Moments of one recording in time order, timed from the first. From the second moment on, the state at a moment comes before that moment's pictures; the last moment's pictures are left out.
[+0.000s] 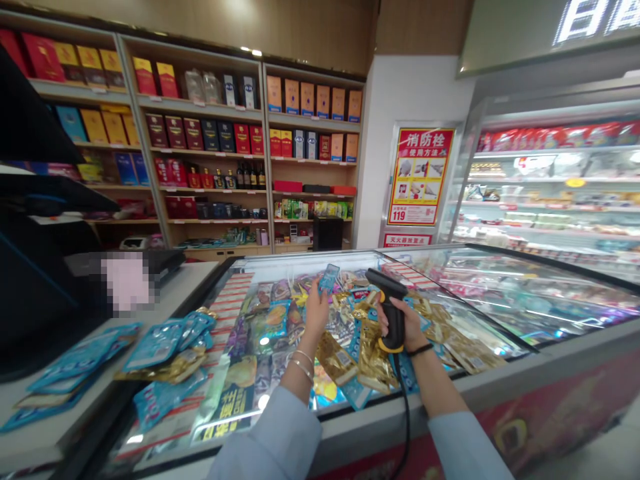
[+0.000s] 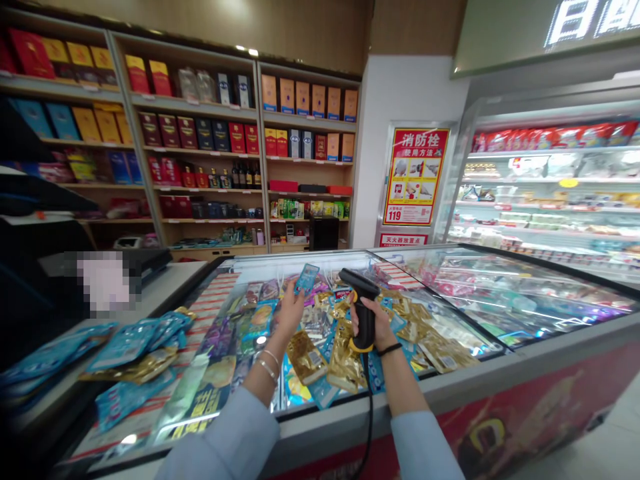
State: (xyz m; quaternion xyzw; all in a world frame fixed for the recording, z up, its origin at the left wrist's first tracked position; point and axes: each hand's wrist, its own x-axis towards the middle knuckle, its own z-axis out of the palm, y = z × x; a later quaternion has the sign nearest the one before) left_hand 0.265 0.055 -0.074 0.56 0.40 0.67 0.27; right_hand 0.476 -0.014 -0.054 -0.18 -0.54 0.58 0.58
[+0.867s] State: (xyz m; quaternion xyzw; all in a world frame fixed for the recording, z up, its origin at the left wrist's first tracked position) left_hand 0.054 -0.030 -0.023 0.47 0.59 0.66 0.08; right_hand 0.341 -0.043 -0.058 -0.14 -0.48 0.66 0.56
